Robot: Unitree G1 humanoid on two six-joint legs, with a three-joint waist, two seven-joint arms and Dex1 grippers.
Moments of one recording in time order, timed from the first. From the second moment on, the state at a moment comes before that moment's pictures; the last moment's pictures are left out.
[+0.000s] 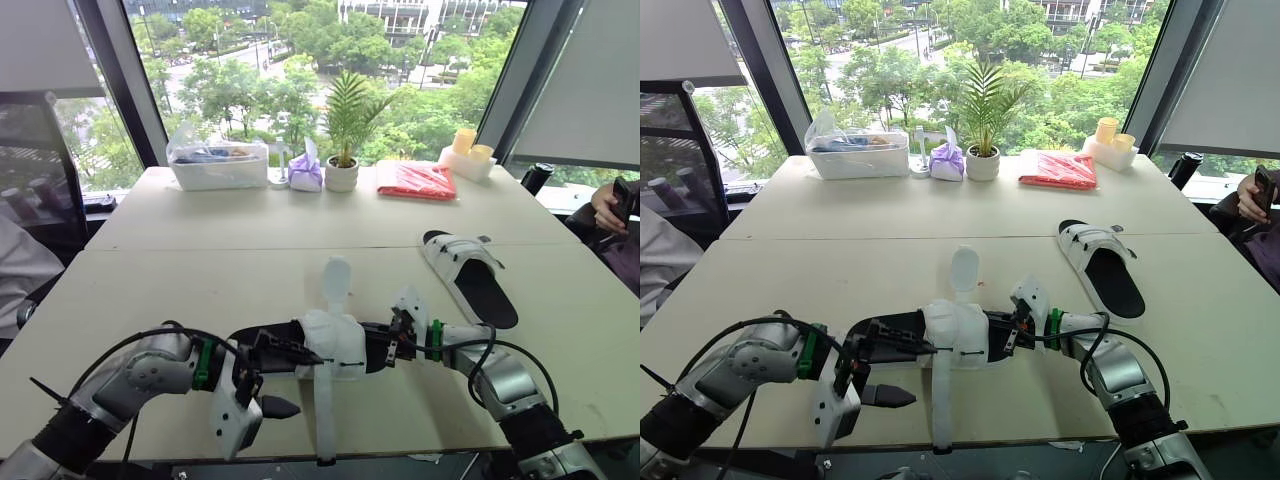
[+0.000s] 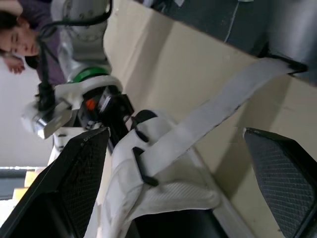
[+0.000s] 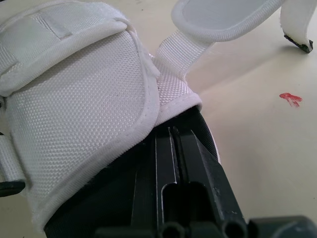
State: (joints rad) left arm -0.33 0.84 -0.36 -0.07 0.11 -0.95 -0.96; right arm -0.37 -0.49 0.18 0.13 0.27 0.31 0.96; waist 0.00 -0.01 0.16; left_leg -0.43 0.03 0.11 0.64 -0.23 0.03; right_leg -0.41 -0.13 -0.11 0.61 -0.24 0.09
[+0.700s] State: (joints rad) left arm -0.44 0.64 -0.44 0.12 0.52 -1.05 -0.76; right arm -0.36 -0.49 0.16 0.13 0.27 0.31 0.95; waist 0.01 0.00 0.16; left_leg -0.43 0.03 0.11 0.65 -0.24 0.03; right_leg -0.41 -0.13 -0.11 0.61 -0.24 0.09
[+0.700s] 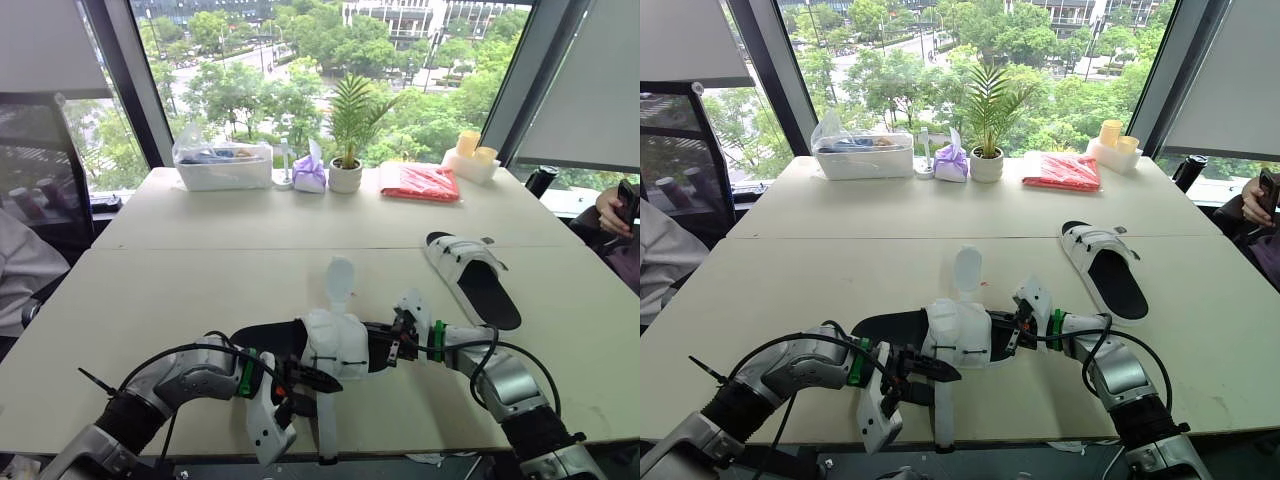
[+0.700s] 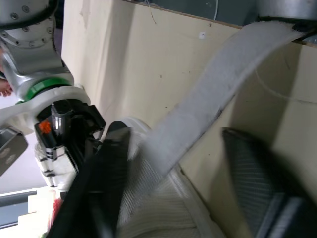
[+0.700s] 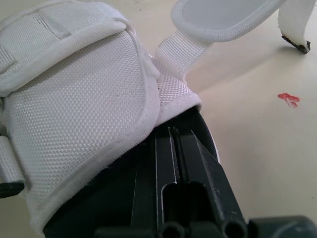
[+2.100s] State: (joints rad) left arm -0.36 0.71 -0.08 -0.28 -0.84 0.89 -0.93; right arm -0.41 -0.50 0.19 0.18 0.25 0.28 0.96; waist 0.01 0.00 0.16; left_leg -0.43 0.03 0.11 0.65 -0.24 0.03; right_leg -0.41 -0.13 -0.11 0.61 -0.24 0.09
